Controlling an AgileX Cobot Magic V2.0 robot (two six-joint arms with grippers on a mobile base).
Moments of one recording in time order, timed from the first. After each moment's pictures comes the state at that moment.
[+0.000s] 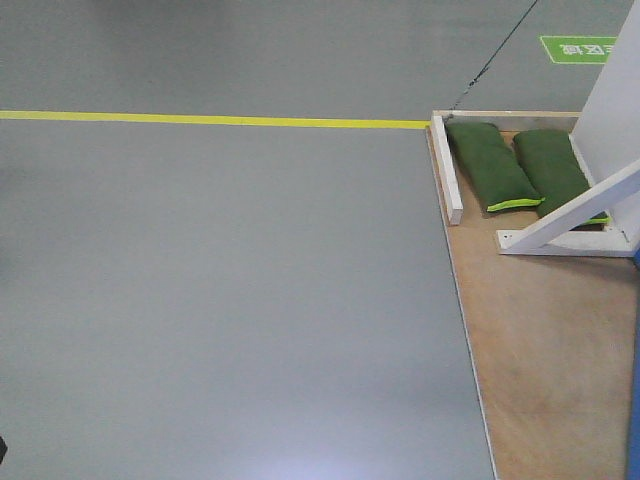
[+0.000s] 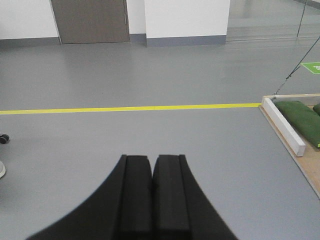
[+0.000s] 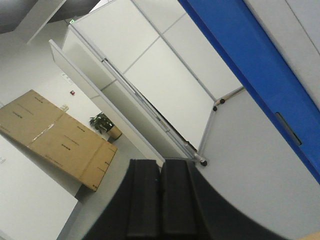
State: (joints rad) left arm 0.00 -0.01 0.03 0.07 0.28 -0.02; right arm -1.55 1.49 -1.63 0.53 0.24 0.15
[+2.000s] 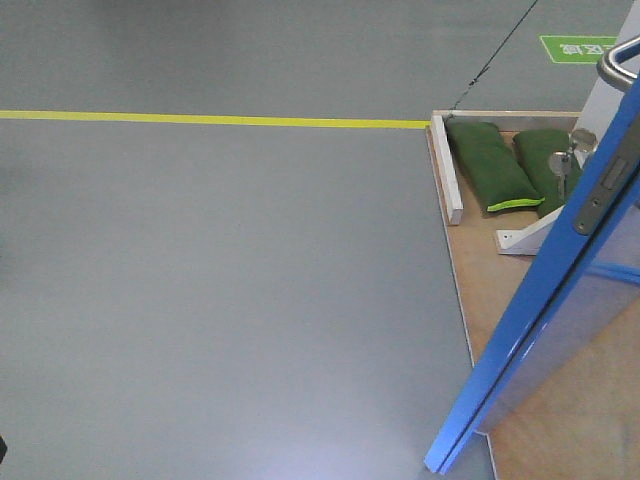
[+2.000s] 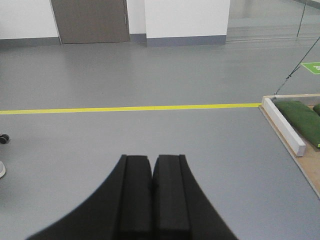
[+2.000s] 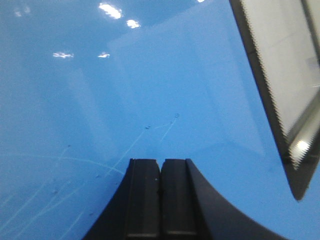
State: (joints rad) left arm 0.00 -0.01 0.03 0.07 0.28 -0.02; right arm -0.32 1.27 -1.64 0.42 0.34 -0.03
